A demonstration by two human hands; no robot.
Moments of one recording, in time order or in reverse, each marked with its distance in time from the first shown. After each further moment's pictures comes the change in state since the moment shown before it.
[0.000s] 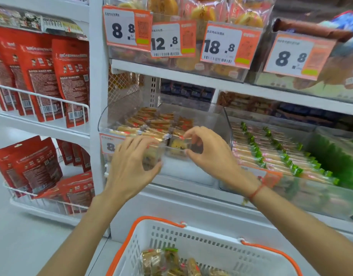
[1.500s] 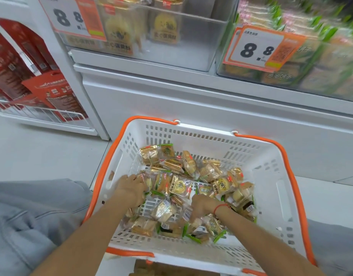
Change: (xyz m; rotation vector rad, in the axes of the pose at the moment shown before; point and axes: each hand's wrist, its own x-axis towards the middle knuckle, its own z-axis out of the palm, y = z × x) left_hand -0.270 0.033 0.081 0.391 -1.671 -0.086; right_hand -0.322 0.030 0.194 0.103 -1.551 0.588
